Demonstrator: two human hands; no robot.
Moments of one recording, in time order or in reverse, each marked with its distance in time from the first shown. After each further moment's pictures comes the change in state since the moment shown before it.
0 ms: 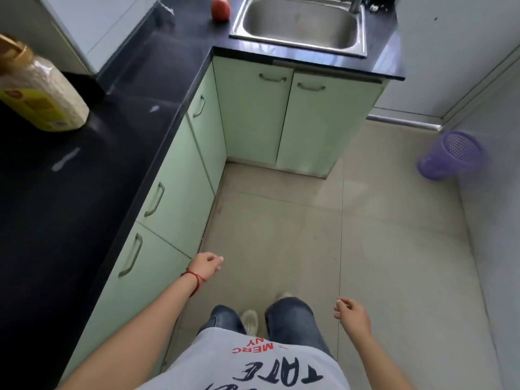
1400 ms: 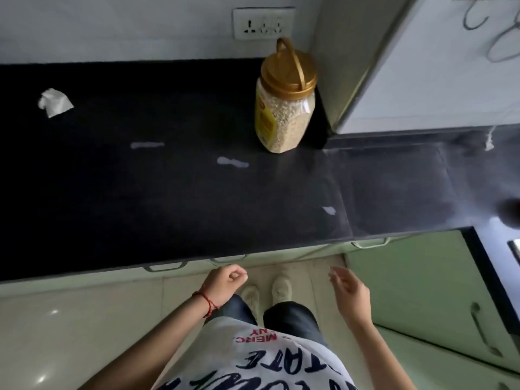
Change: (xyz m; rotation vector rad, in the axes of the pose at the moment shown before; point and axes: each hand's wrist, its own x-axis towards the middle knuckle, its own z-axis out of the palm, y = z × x) left_hand 0.094 0.099 -0.138 -0.645 0.558 -0.261; right_hand 0.102 -0.535 0.276 -0.817 -0.700 -1.032
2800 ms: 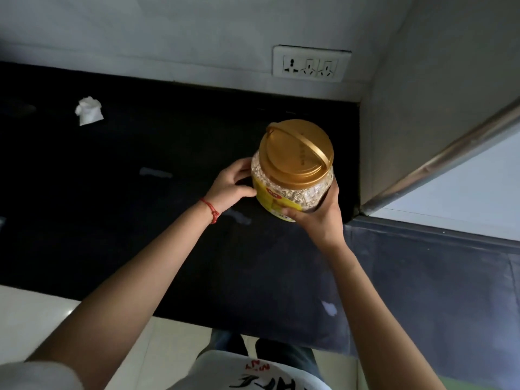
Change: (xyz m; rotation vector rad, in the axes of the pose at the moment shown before) left_hand 0.162 0.185 -0.171 -0.536 0.356 0.213; right_hand 0.219 -0.243 0.033 0.239 -0.383 -0.512
